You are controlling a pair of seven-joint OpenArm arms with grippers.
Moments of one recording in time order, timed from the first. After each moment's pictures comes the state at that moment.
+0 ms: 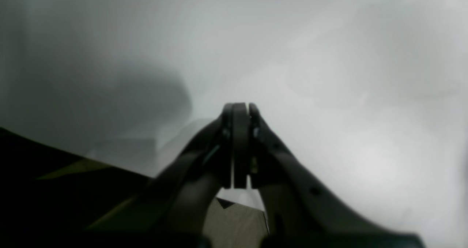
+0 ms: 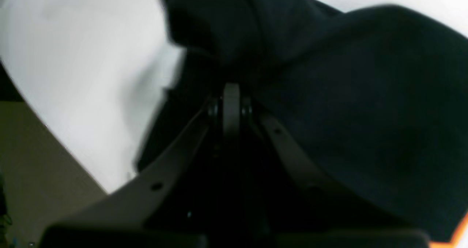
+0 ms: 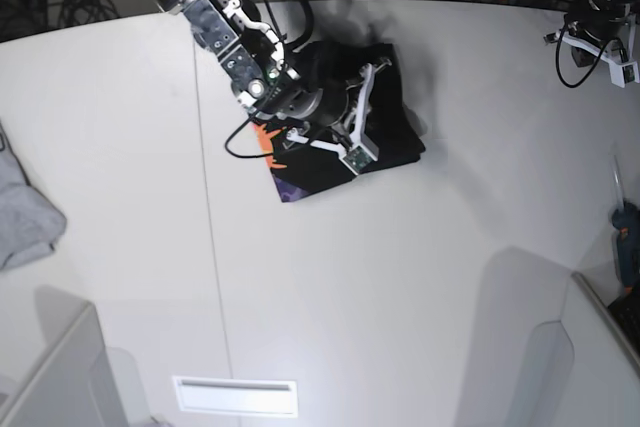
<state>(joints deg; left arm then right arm) 36.1 -14.8 -43.2 104.6 -31.5 -14.7 48.4 0.0 3.0 -38.1 97.1 17.3 4.4 -54.8</state>
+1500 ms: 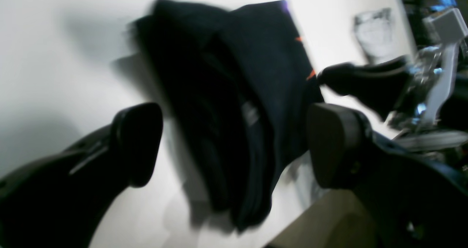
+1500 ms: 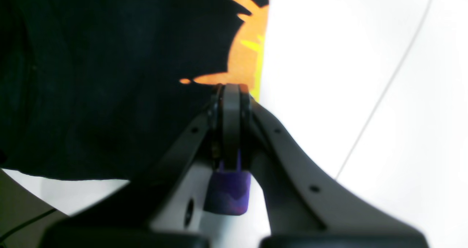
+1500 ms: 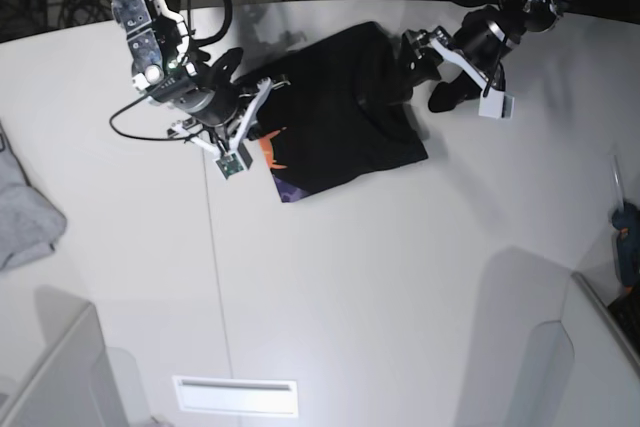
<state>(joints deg) 29.5 -6.2 -18.7 106.1 -53.5 -29.7 48.0 -10.3 13.7 -18.0 107.9 17.3 4.2 -56.2</state>
